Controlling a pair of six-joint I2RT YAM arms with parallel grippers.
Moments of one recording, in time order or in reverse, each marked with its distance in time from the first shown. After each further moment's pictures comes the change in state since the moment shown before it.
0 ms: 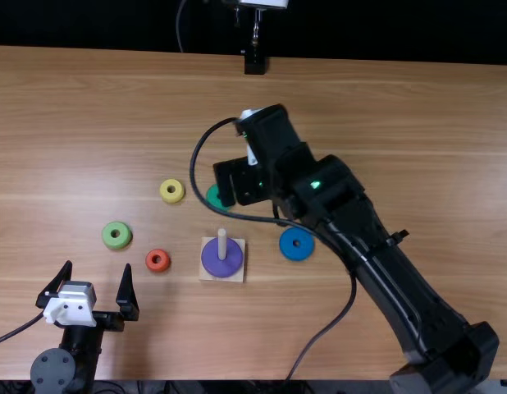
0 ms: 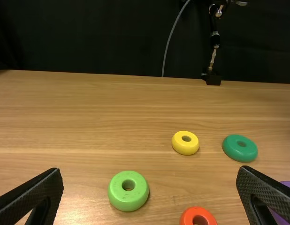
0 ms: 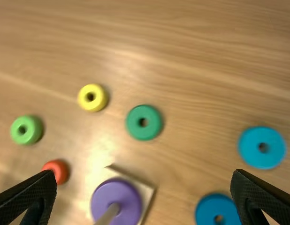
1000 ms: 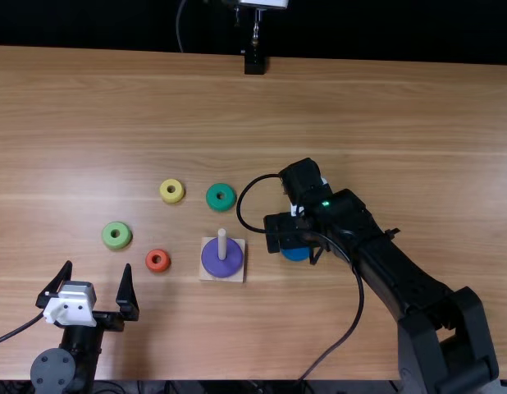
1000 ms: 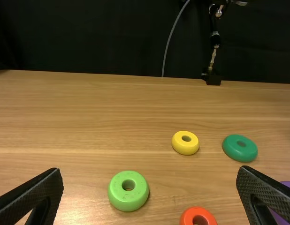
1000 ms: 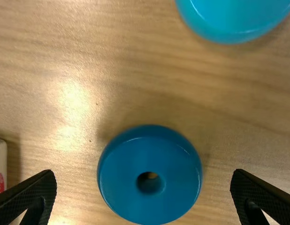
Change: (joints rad) left arm 0.000 0.000 0.000 0.000 0.000 0.000; right arm -0.138 -0.001 -0.555 0.179 0.006 0.002
